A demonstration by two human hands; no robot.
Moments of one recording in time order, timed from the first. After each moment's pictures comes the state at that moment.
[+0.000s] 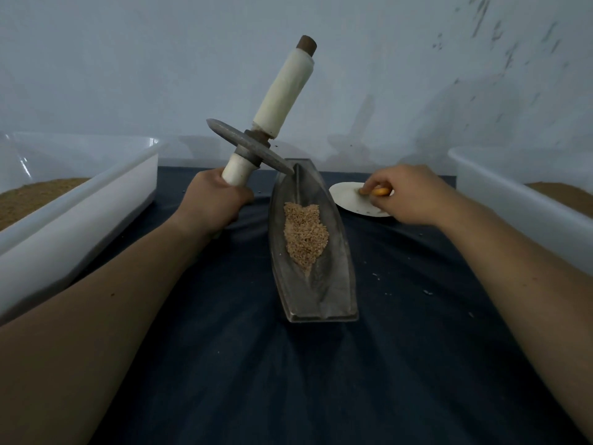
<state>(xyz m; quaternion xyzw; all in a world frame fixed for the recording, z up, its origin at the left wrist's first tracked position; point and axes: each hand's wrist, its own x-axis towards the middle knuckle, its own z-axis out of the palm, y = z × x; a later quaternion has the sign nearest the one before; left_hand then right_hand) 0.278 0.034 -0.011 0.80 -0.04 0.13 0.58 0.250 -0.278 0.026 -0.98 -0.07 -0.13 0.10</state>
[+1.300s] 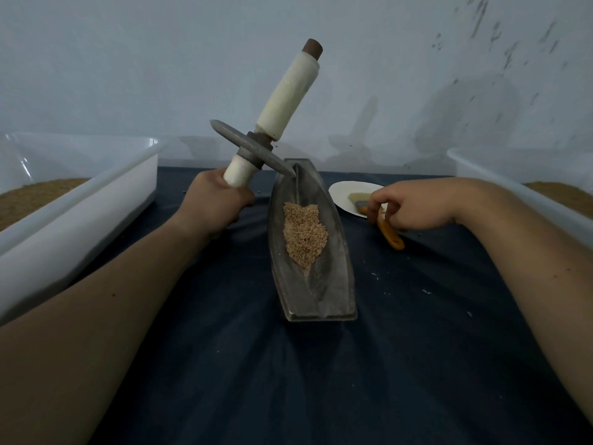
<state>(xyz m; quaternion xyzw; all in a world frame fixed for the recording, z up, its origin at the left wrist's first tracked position) 0.273 0.032 -0.009 0.82 -0.04 0.12 0.56 0.224 -0.272 0.055 -0.99 -0.07 0.12 0.05</state>
